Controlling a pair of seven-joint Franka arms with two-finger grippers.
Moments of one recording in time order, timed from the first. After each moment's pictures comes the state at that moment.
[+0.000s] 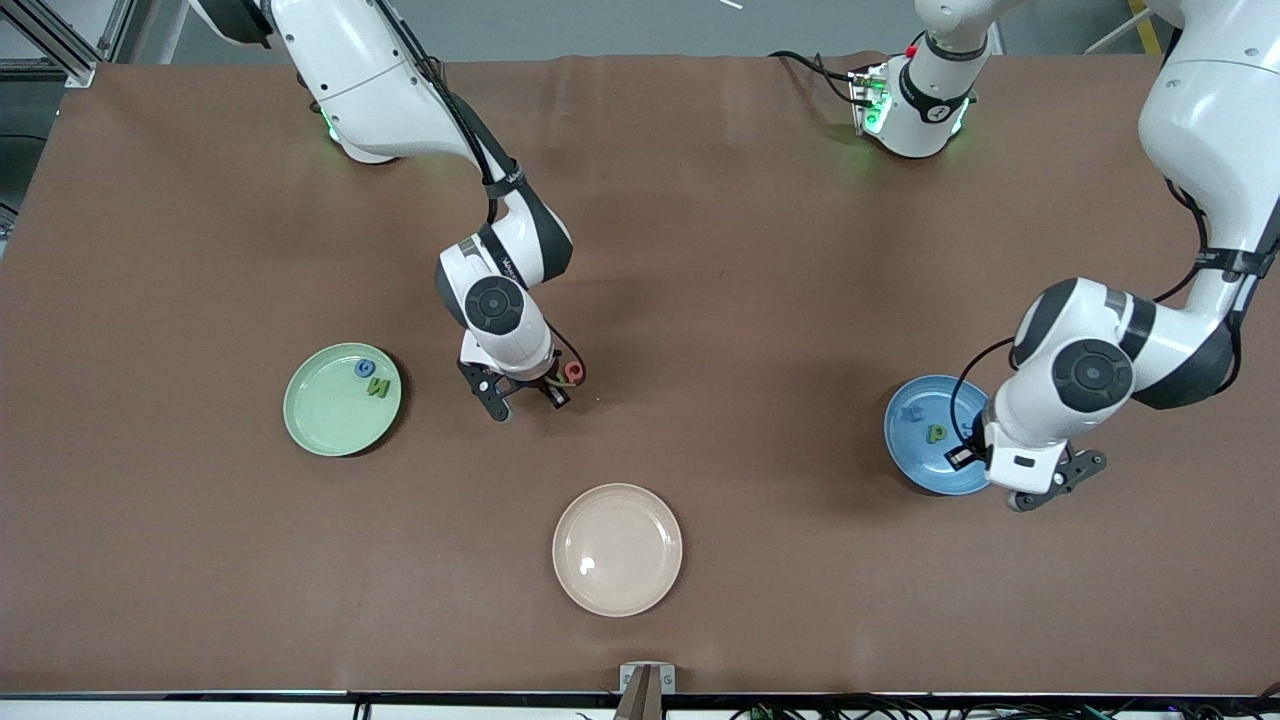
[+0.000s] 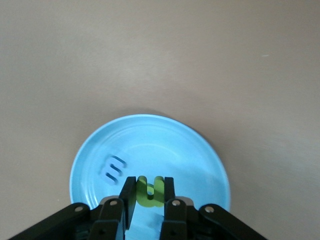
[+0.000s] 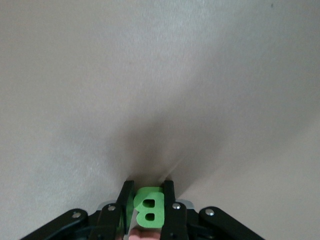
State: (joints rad) left arm 0.54 0.71 -0.77 -1.69 0.69 2.10 -1.00; right arm 0.62 0.65 -0.04 -1.81 0.09 2.45 1.44
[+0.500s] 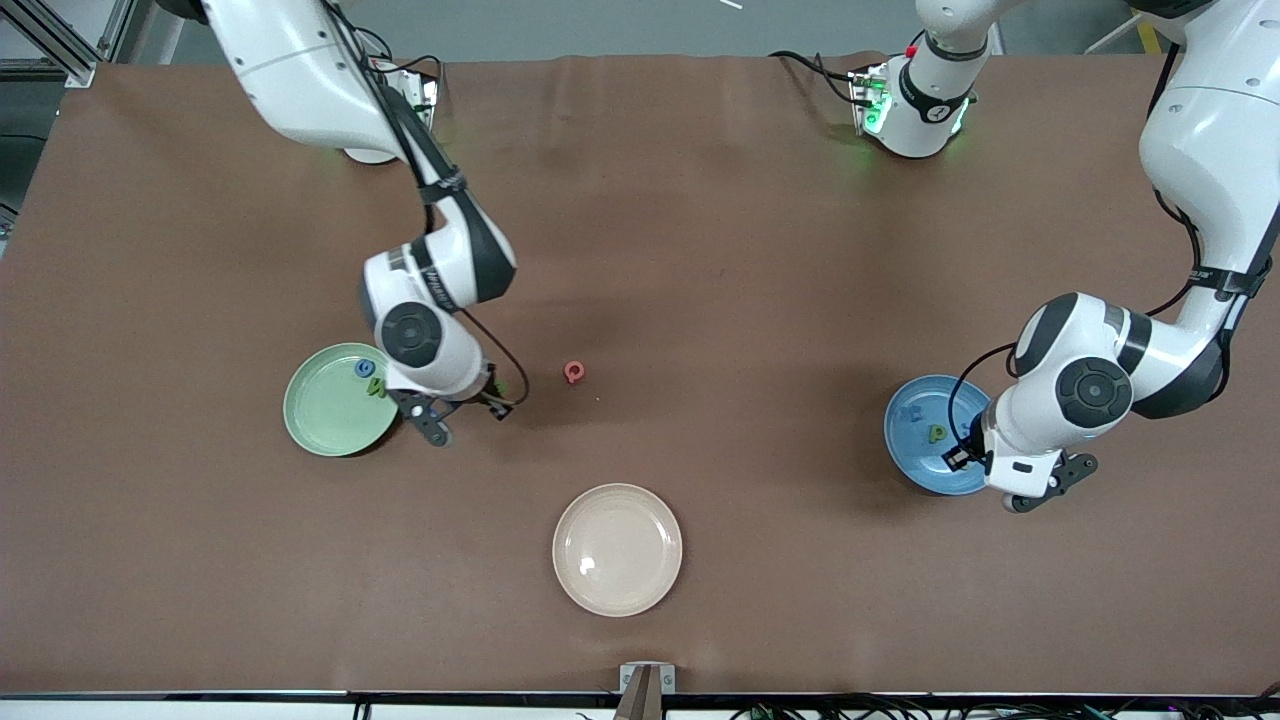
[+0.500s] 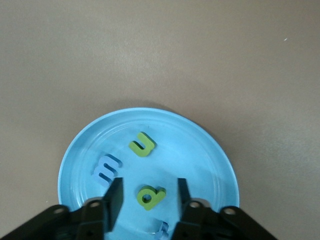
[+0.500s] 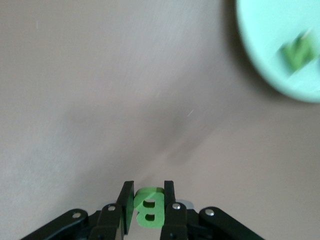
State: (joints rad) left arm 0.55 0.75 -0.77 -1.68 0.69 2.11 -1.00; right arm 0.46 0.52 -0.06 -1.79 0.09 2.19 1.11
